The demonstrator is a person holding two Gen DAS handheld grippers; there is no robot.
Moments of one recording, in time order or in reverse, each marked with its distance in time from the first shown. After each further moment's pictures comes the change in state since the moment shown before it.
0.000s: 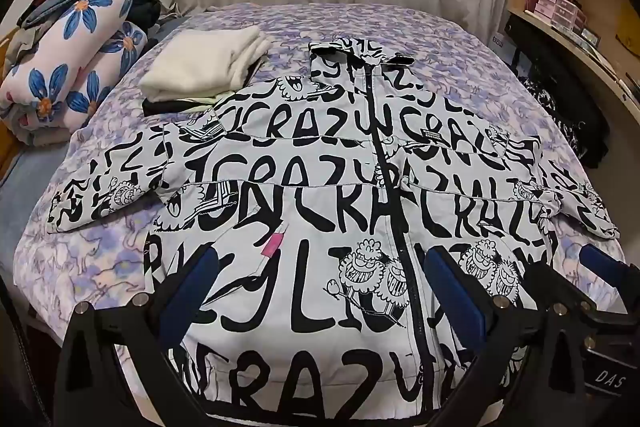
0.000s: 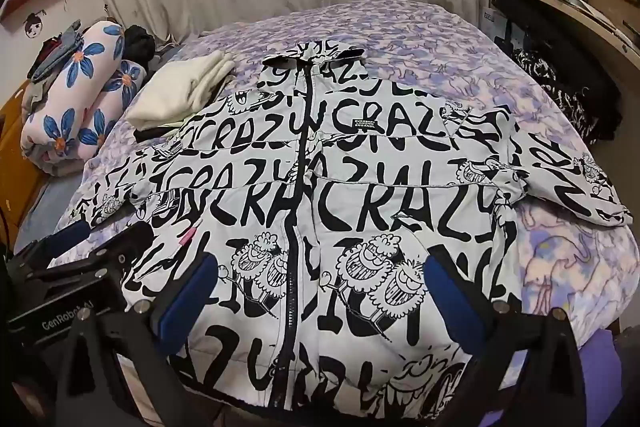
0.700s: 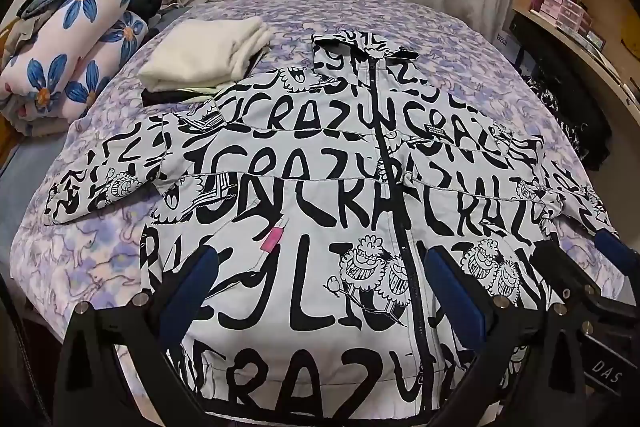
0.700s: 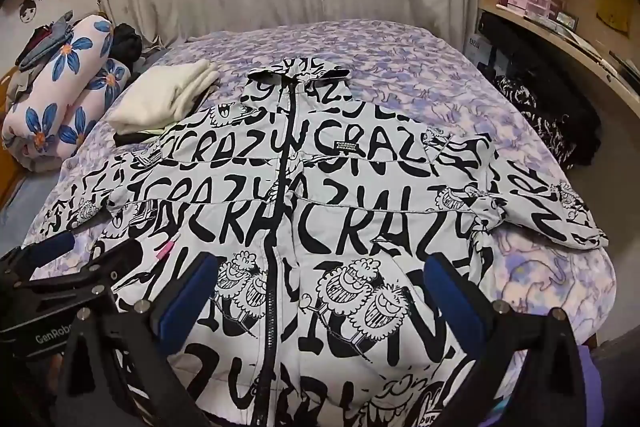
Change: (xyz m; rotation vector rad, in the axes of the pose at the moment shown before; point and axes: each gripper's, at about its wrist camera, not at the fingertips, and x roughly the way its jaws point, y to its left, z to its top) left arm 0.009 0.005 0.000 -0.024 0.018 -0.010; right arm 0.000 0.008 0.006 -0.058 -0.067 -0.124
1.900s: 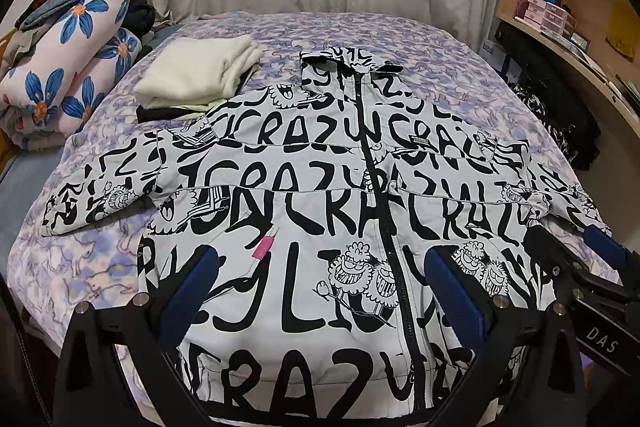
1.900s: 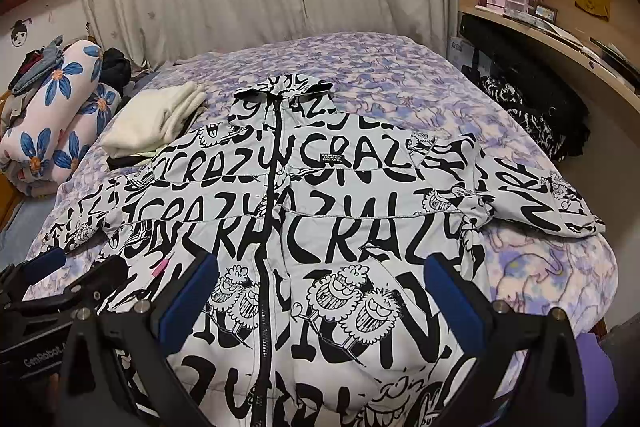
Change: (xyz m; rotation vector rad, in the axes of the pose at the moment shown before) left arm -0.019 -0.009 -0.004 0.025 -0.057 -0.027; right arm -0.007 -0.013 -0.004 0.081 -0.051 -0.003
